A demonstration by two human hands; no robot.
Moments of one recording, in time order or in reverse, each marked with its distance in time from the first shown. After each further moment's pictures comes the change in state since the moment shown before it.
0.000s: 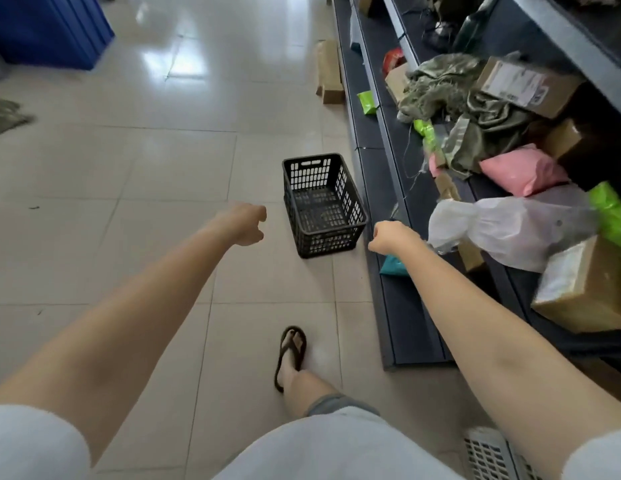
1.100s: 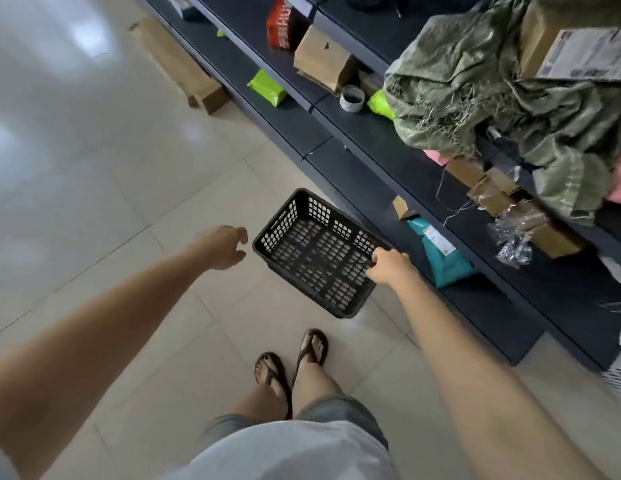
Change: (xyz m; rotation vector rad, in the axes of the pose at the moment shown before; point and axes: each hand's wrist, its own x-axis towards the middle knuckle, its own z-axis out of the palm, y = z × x) left_hand 0.594 -0.102 -0.248 0.419 -0.203 0.538; right_hand 0.403 -0.176 -0.141 0.546 -0.122 0.551
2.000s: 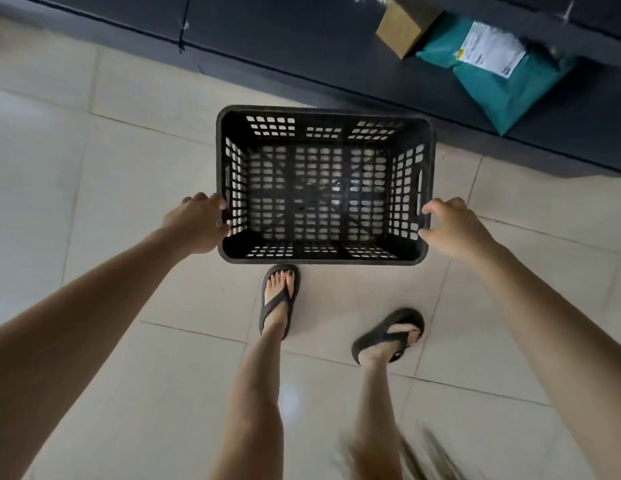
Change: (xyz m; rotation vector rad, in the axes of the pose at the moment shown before) left_hand 0.403 -0.046 0.130 0.265 -0.249 0.317; right_hand 0.234 -0.003 0.188 0.403 -0.042 0.519
